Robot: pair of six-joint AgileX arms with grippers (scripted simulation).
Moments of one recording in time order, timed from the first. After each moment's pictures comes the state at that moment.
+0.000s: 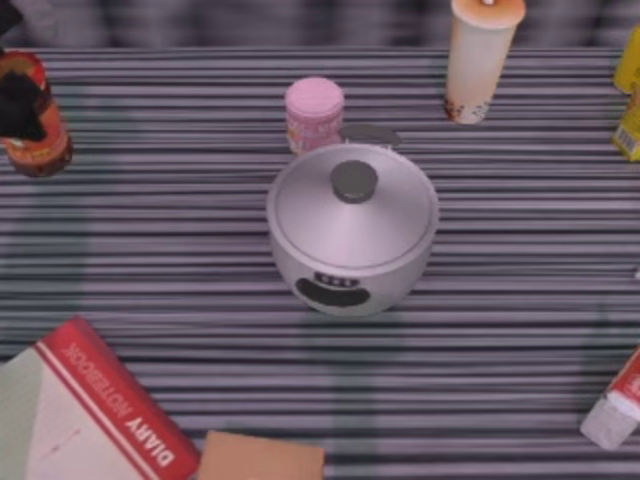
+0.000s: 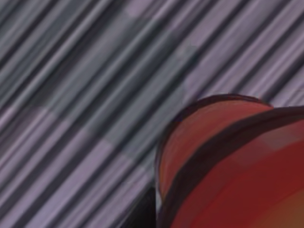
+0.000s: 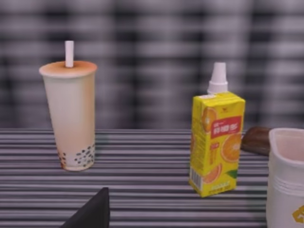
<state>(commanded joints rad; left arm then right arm) 0.10 2.16 1.96 -1.20 0.25 0.95 0.00 0.00 0.00 0.00 0.00 0.00</state>
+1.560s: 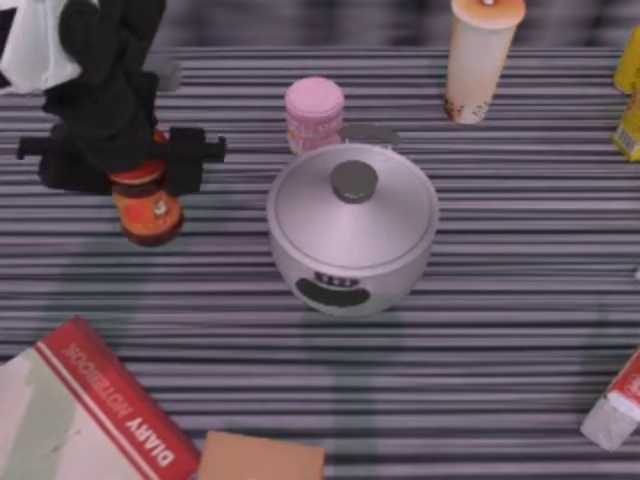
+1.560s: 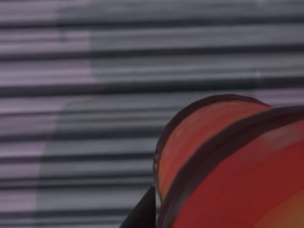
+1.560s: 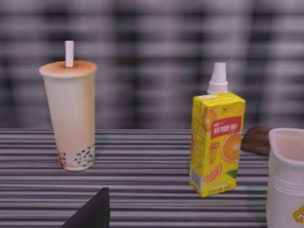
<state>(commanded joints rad) -0.30 1.91 1.44 -0.82 -0.08 -0.22 0.00 0.00 0.00 0.00 0.00 0.00</state>
